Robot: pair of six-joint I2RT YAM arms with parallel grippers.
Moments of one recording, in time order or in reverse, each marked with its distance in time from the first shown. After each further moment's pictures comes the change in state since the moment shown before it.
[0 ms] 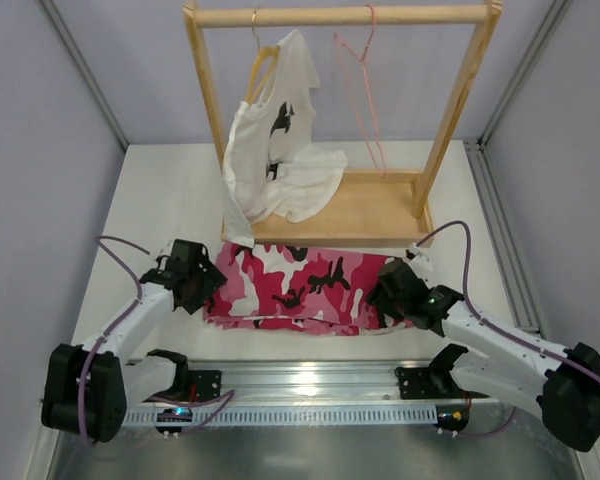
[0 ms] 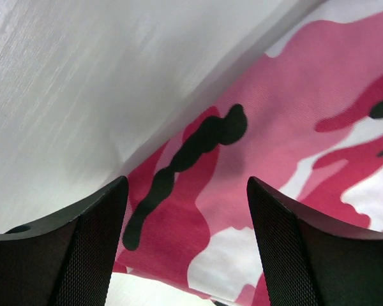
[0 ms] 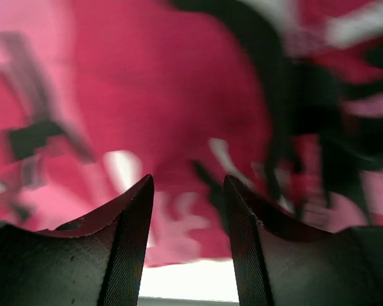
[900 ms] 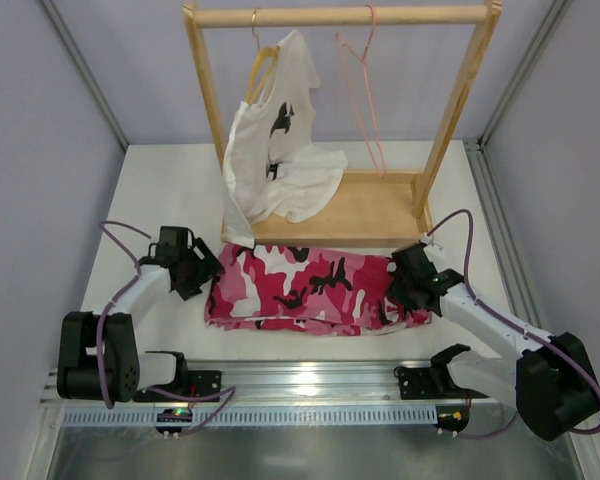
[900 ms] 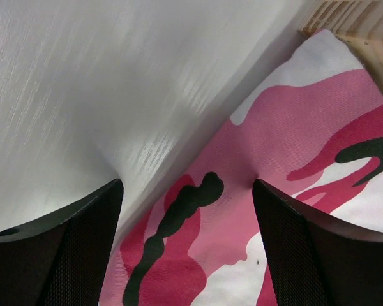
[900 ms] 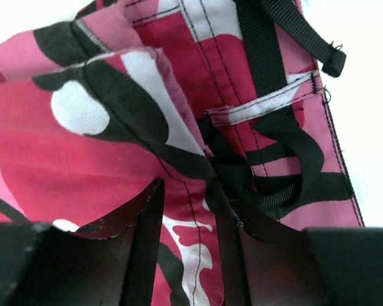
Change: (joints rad) left arm 0.169 0.205 0.061 0.144 0.199 0.241; right arm -0.255 0.159 0.053 -0.099 0.003 -0.202
